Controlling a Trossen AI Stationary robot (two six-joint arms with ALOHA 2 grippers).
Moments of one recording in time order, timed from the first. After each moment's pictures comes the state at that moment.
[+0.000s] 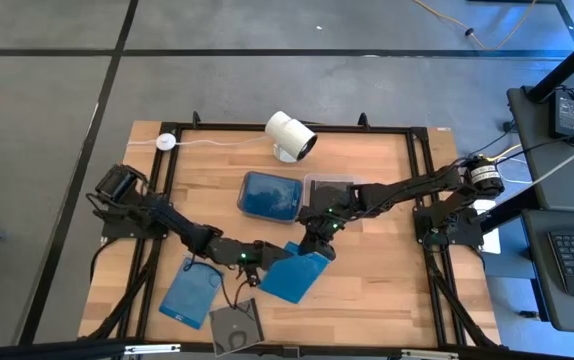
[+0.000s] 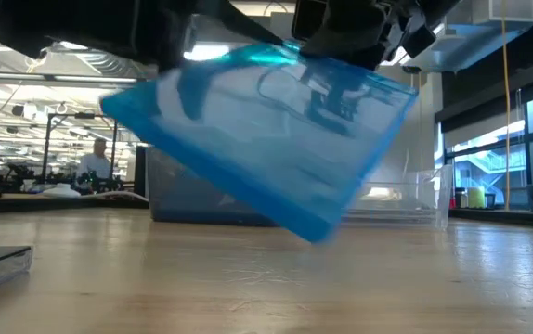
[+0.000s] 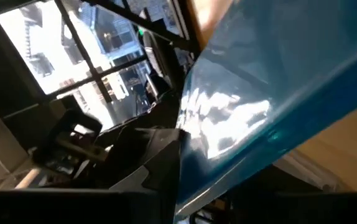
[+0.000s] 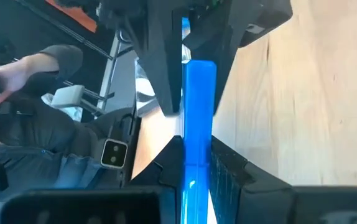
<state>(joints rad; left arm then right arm) -0.43 1.73 0.70 0.83 -0.52 1.79 0.09 1.64 1.00 -0.01 -0.53 0.47</state>
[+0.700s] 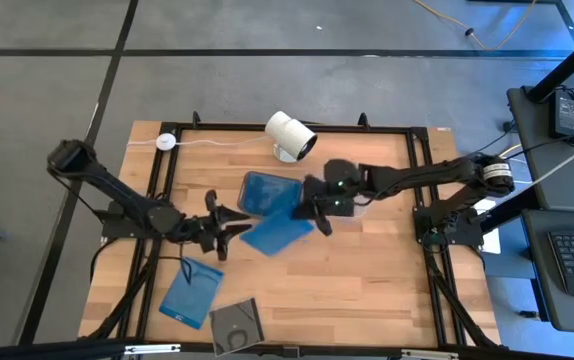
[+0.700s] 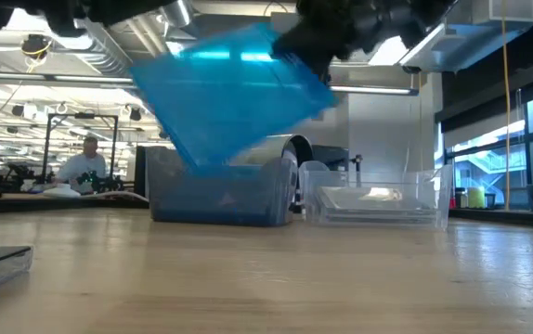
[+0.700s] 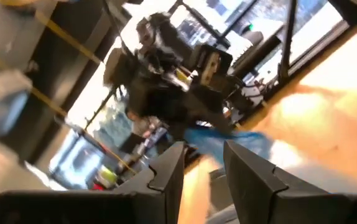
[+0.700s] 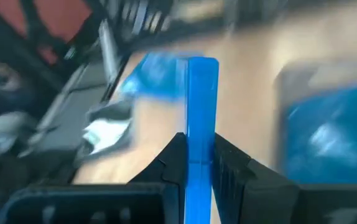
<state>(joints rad) -0.49 1.10 0.36 0.84 -0.67 0.85 -0.05 1.54 0.99 0.09 -0.39 0.22</state>
